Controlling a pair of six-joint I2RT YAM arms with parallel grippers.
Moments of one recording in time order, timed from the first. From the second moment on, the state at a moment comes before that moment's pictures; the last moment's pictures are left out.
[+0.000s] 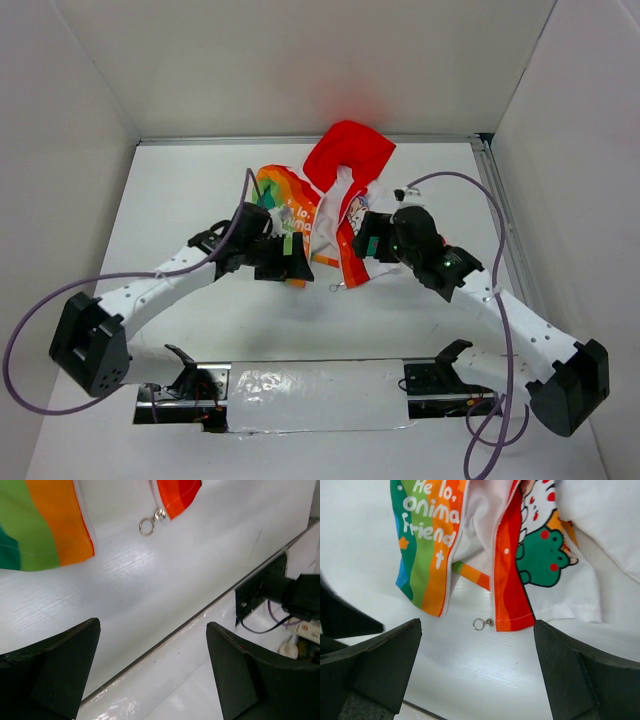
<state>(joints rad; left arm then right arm) -0.59 1.37 0.94 -0.48 0.41 -0.61 0.60 1.07 0.86 -0.39 0.14 0.57</state>
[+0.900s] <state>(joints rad) -0.50 1.15 0.82 -0.56 0.29 -0.64 0.74 1.60 0.88 -0.42 0.33 0.64</state>
